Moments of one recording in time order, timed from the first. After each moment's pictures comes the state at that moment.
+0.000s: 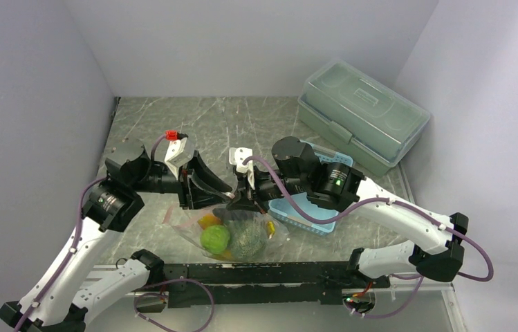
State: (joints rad) left arm -0.53 0.81 1.07 -0.32 1.05 -0.18; right arm 1.10 1.26 1.39 -0.53 -0.51 -0.11
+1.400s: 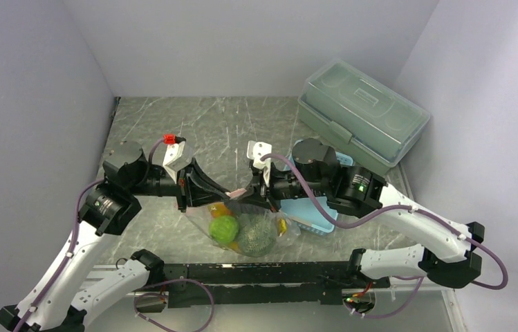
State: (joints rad) left arm -0.53 0.79 1.07 -0.36 1.04 -0.14; right arm 1.11 1.16 1.40 -0.56 -0.37 -0.06
